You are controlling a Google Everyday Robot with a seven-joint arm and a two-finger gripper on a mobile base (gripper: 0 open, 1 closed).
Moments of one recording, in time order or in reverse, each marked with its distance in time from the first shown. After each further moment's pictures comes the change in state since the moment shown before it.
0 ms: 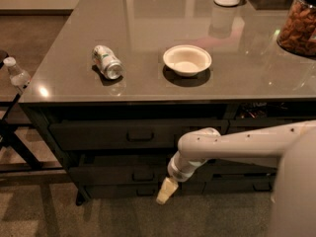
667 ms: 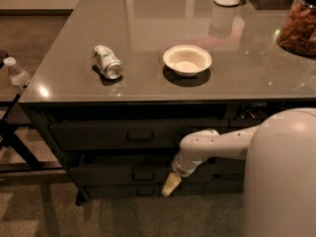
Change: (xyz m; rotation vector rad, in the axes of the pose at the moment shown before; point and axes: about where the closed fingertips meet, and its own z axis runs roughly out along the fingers) arm 0.010 -0.055 0.036 0.082 0.008 0.038
